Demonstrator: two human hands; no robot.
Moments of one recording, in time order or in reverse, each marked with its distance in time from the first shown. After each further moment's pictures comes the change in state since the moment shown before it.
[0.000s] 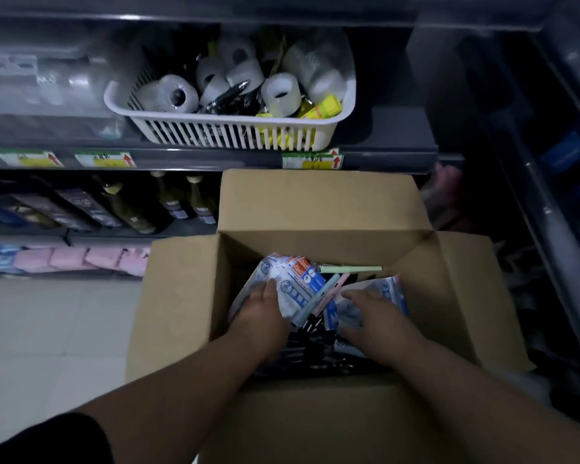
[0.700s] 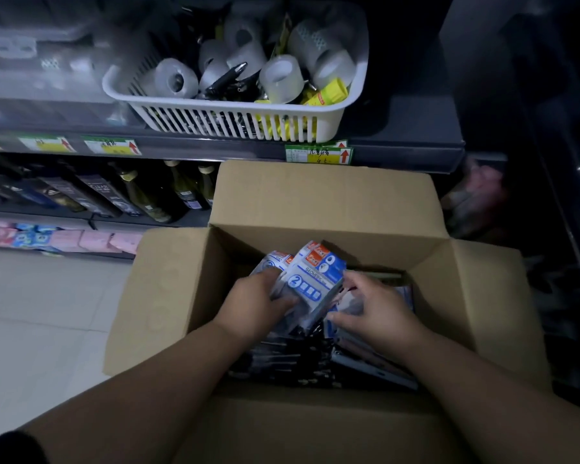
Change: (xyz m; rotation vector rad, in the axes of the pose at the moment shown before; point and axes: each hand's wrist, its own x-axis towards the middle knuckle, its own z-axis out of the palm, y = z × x) left_hand 0.004 0.018 -0.019 -0.273 0.233 0.050; right_hand 0.036 0.018 -0.011 0.218 0.078 -0.158
